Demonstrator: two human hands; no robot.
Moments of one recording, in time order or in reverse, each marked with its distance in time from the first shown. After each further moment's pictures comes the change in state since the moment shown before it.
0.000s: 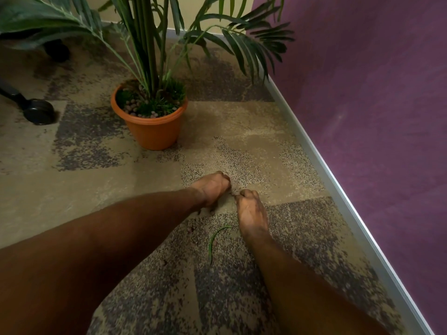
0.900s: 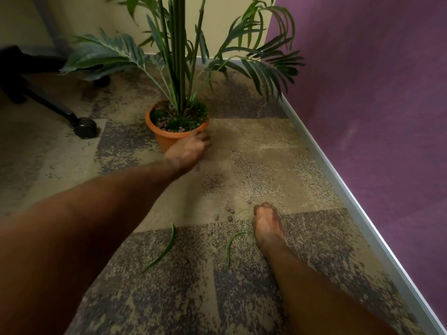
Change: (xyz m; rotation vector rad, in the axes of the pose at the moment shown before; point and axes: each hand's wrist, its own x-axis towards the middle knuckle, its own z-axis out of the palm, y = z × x) left_hand -0.053 -0.070 -0.130 0.308 0.319 -0.067; right_hand -0.020 -0.005 -0.011 0.048 0.004 0.102
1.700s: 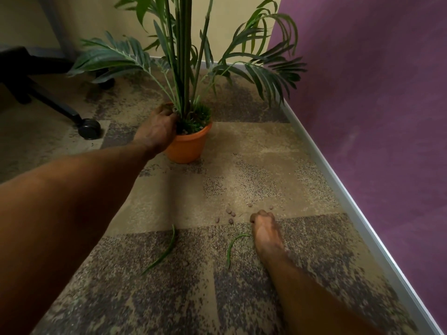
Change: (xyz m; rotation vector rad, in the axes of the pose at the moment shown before) left_hand -0.008 -0.071 -0.045 -0.021 0.067 -0.380; right_hand -0.013 -0.004 0.002 0.047 -0.046 -0.035
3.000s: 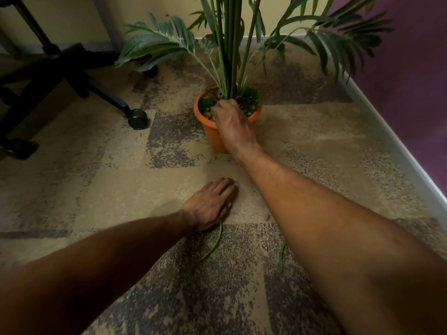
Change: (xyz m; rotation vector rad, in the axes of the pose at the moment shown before) left_hand -0.160 0.005 0.111 0.012 -0.375 0.302; right_hand 0.158 -0.251 -0.064 0.160 0.426 -0.718
